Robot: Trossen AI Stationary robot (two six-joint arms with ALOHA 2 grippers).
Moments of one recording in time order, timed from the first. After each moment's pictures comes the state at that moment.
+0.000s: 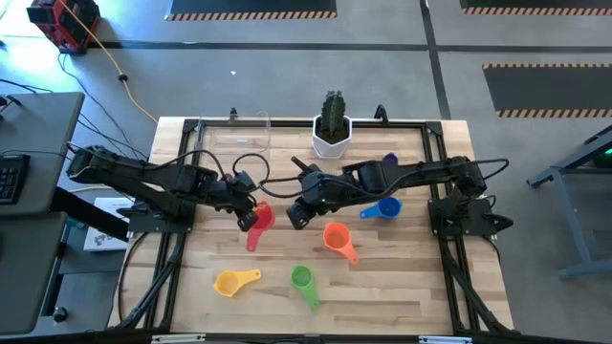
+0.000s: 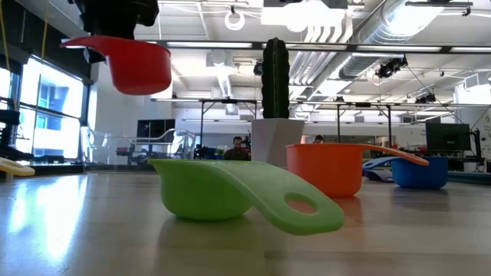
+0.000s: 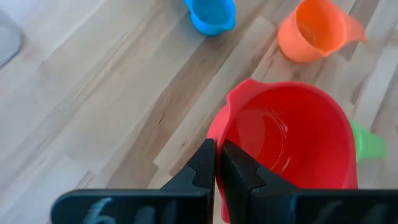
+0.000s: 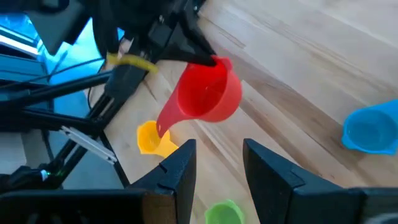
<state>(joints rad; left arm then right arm) -0.18 1.14 0.95 -0.83 -0.22 -0.76 0.16 1.86 1.96 -0.89 0.16 0.96</state>
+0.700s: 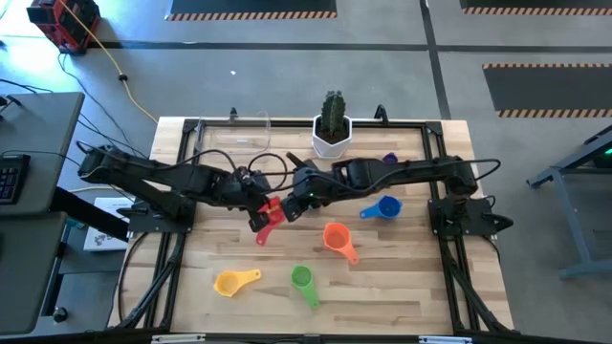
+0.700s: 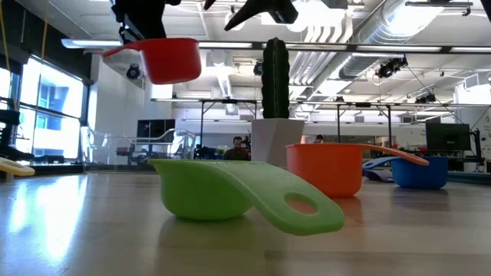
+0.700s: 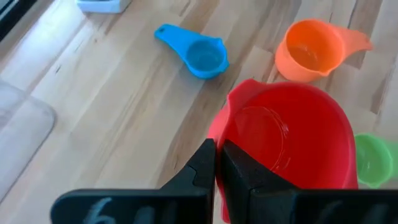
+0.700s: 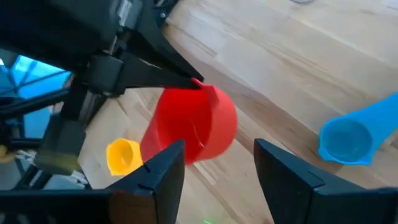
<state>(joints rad) -0.18 1.30 1.12 -0.83 -0.34 -0.56 0.12 1.92 1.96 -0.91 0.18 0.97</state>
